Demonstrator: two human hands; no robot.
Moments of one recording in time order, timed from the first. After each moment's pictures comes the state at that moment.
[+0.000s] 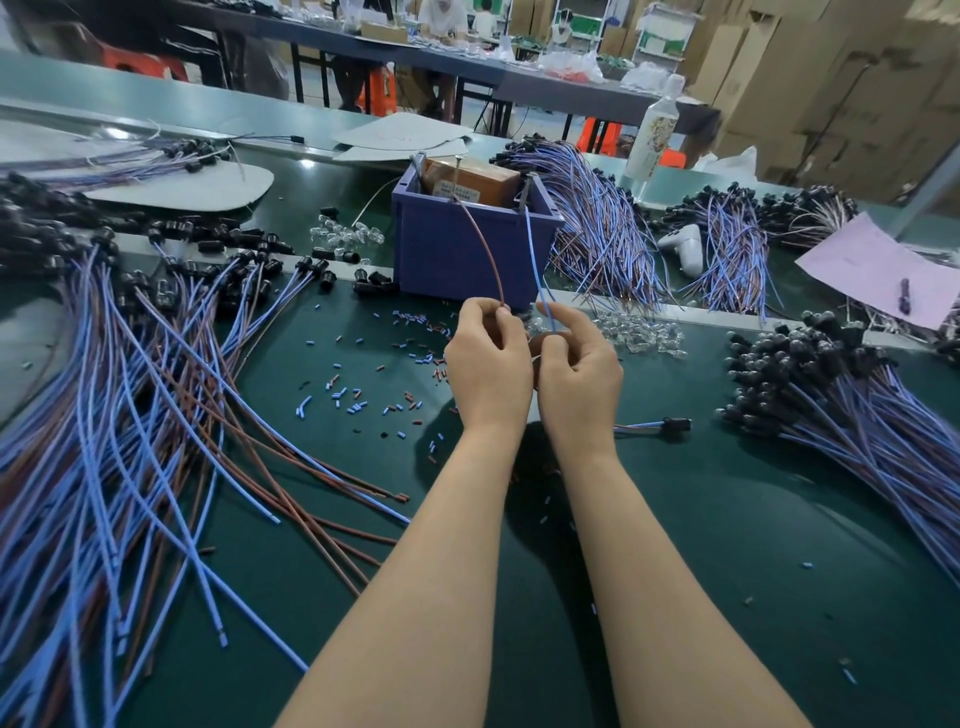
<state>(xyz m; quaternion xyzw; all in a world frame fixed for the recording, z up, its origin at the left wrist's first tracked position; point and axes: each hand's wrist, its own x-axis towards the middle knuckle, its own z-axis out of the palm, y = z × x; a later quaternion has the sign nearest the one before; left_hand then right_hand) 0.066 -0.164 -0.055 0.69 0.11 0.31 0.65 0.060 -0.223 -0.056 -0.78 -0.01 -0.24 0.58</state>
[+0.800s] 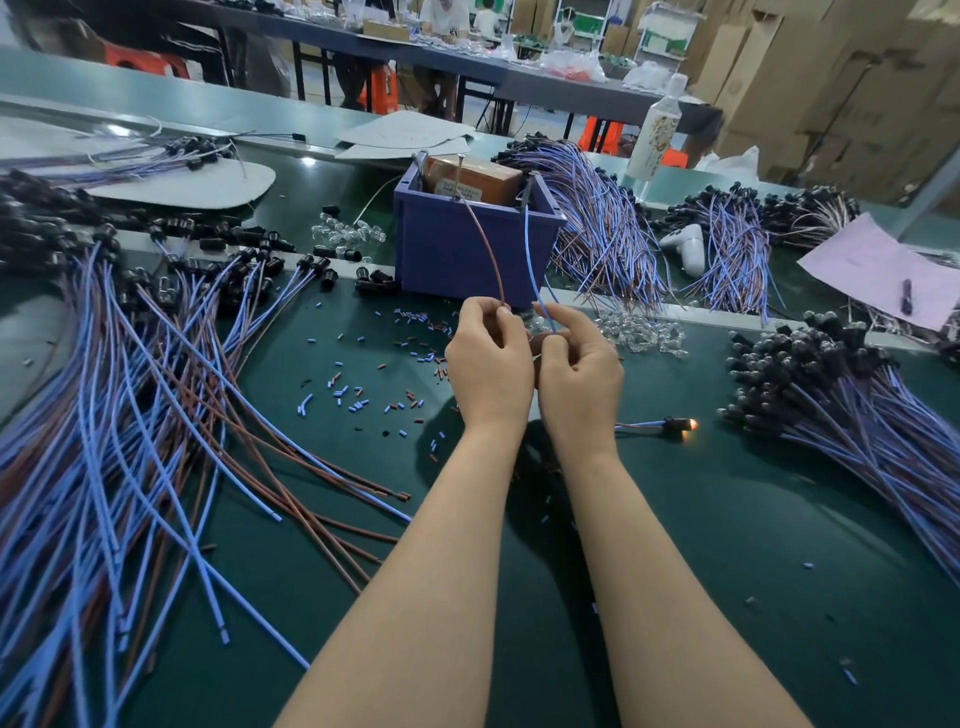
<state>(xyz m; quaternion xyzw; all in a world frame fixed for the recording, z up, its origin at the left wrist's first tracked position) 0.067 -0.163 -0.056 0.68 0.11 0.31 0.65 0.056 -0.222 -0.053 -0.78 -0.01 -0.23 0.58</state>
